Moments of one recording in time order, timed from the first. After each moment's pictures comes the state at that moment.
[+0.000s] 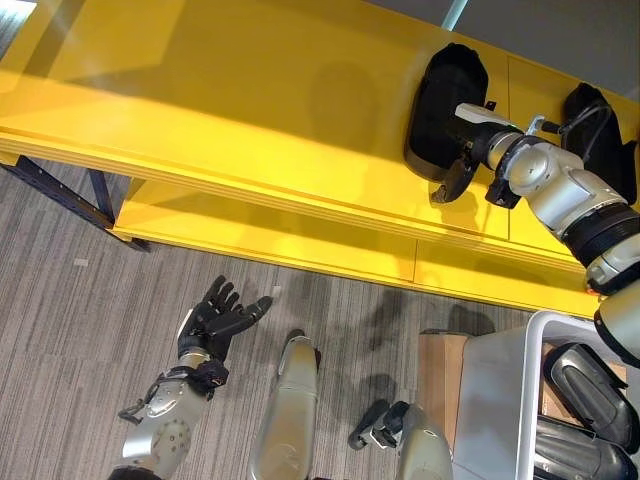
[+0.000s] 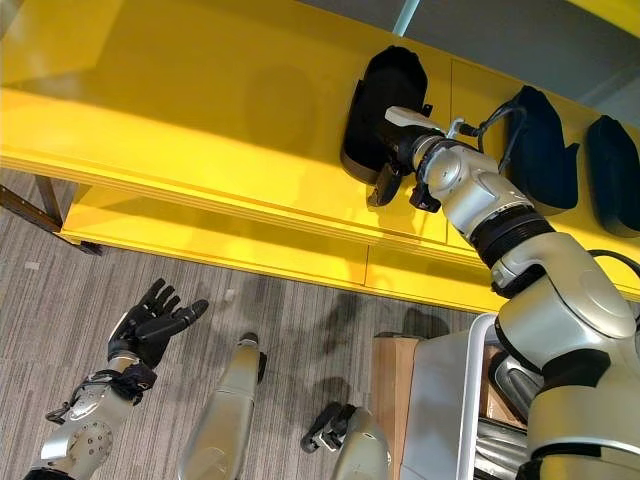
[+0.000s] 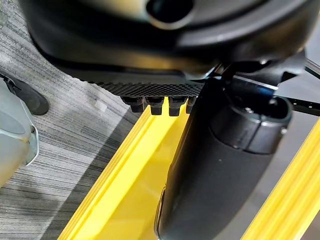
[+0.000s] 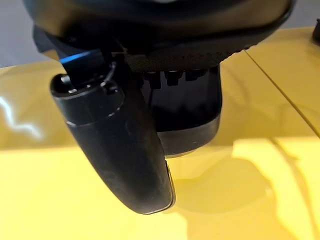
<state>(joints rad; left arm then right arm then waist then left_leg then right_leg) 0.06 0.59 -0.15 0.15 -0.98 -0.07 0.15 -1.37 -0.76 0.99 0.87 0.09 0.10 0.16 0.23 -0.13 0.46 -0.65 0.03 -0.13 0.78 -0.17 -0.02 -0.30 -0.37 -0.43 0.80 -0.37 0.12</state>
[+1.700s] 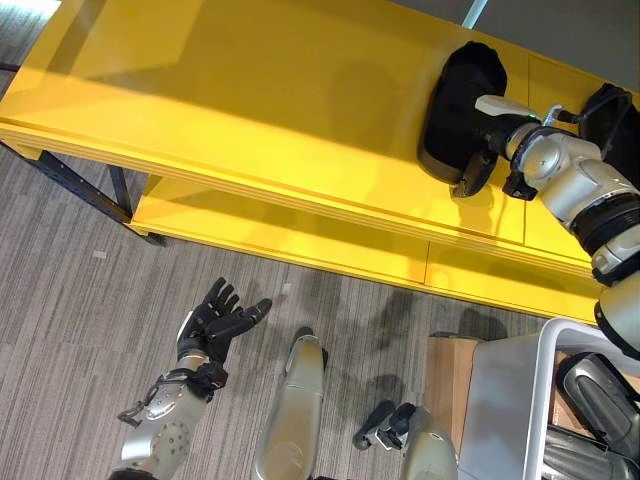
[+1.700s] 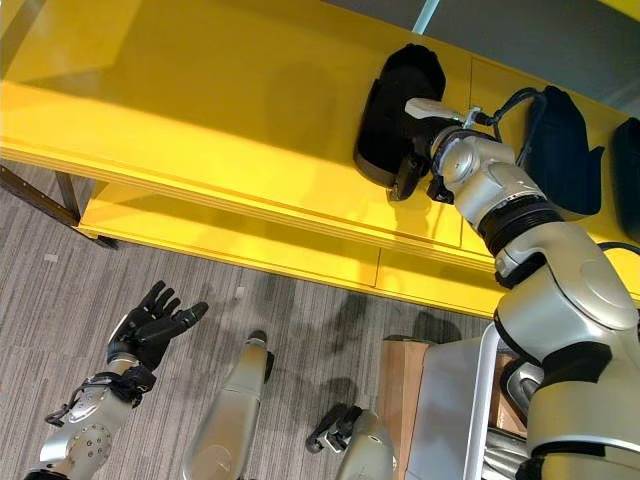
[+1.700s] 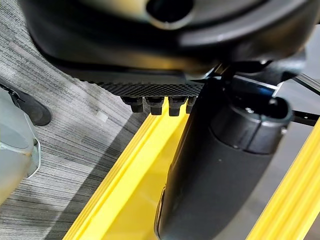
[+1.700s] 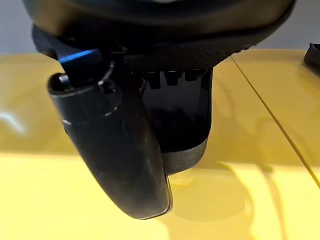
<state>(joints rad) 0.07 0.59 -0.15 0.15 -0.98 -0.07 0.14 -1.43 -0.76 1.03 0.99 0.00 0.09 0.16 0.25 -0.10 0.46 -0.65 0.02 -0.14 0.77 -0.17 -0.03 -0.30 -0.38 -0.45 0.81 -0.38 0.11</state>
